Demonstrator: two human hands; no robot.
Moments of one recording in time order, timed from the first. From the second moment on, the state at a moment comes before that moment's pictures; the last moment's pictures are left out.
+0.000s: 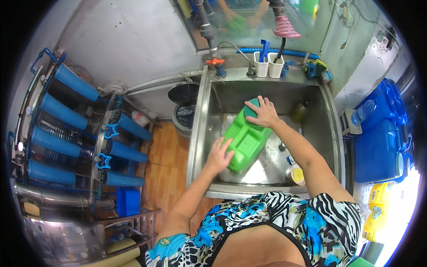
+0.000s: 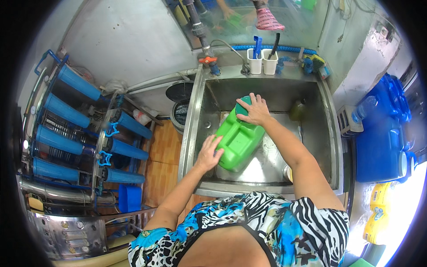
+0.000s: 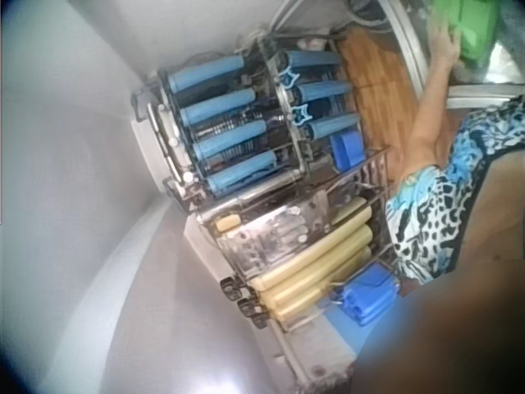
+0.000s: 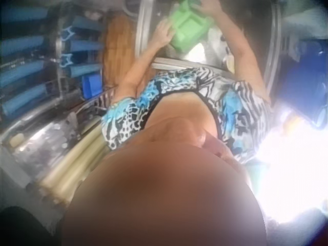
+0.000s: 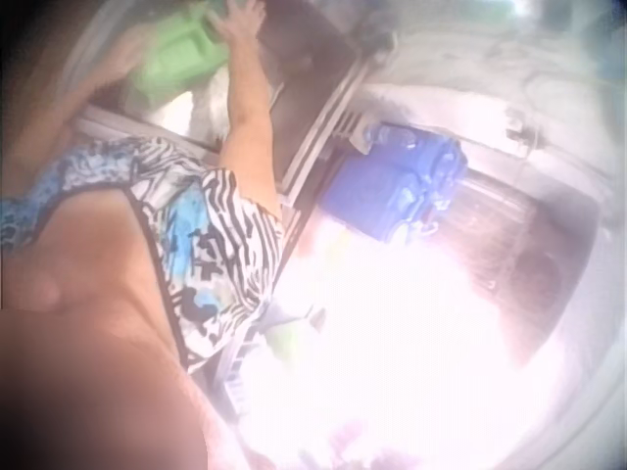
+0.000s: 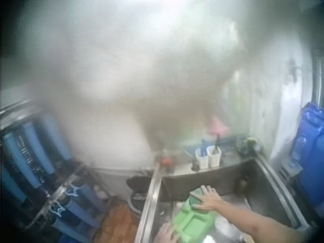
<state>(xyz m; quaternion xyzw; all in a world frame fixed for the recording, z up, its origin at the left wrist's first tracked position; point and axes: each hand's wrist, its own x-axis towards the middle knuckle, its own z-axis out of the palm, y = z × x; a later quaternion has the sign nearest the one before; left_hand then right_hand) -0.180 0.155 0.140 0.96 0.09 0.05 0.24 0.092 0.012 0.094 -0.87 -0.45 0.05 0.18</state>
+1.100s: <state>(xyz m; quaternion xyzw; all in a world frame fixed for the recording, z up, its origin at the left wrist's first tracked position) -0.170 0.164 0.170 0.98 0.07 -0.01 0.19 0.078 -0.029 0.129 -0.93 -0.34 0.15 0.02</state>
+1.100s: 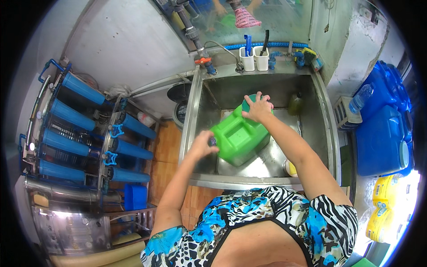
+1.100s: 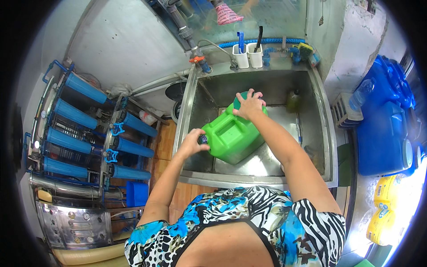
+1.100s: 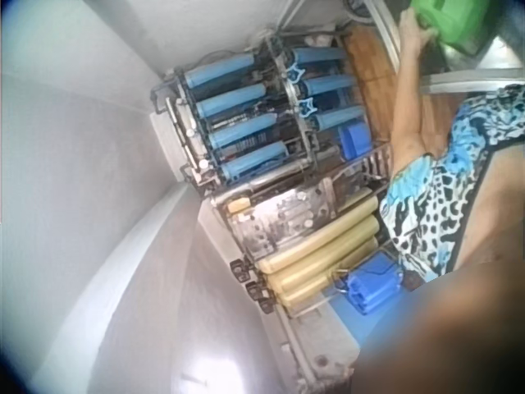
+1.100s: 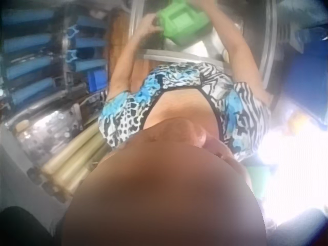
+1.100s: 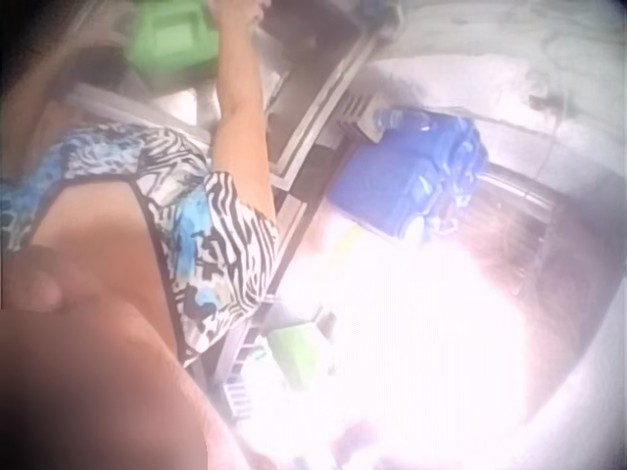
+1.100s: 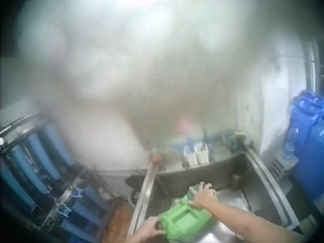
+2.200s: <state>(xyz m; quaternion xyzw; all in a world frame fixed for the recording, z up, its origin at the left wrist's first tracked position) -0.110 0.188 0.145 0.78 0.52 -0.18 0.31 0.075 -0.023 0.150 -0.95 -0.24 0.18 -0.01</state>
